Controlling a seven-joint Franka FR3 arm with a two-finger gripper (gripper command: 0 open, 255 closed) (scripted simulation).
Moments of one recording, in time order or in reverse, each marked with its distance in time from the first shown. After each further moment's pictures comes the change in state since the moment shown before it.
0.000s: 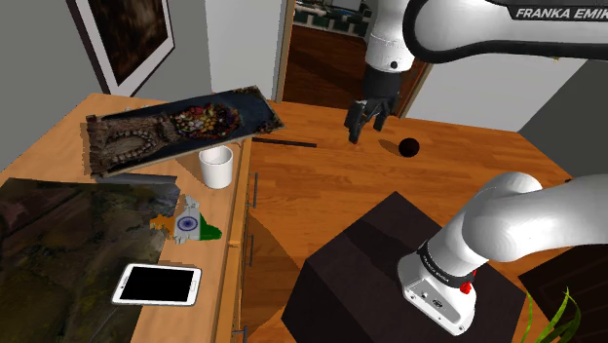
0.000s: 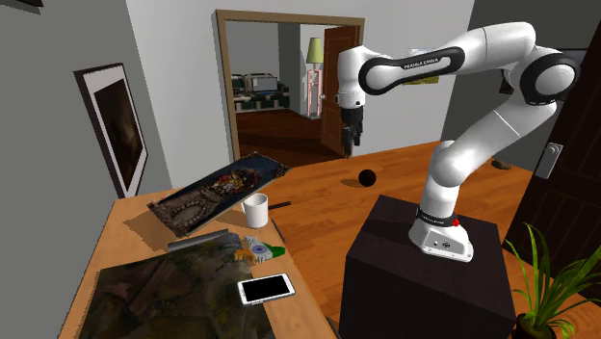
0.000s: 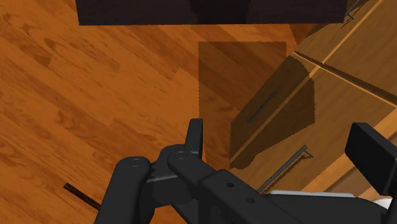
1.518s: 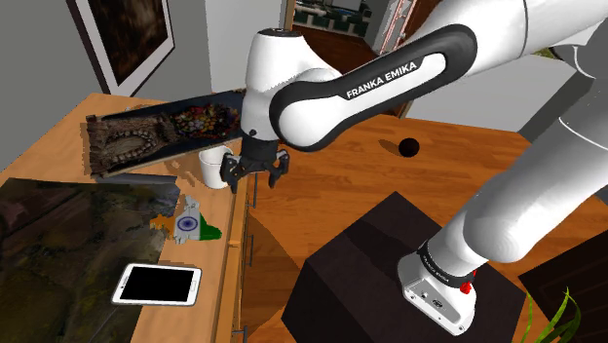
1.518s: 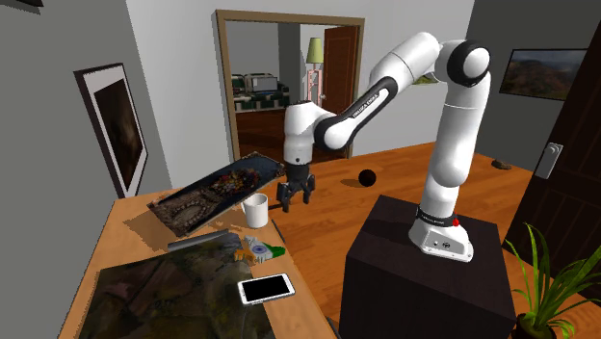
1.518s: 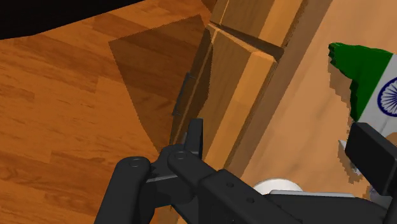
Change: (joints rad) arm 0.033 0.678 0.360 0.202 0.039 0.604 0.641
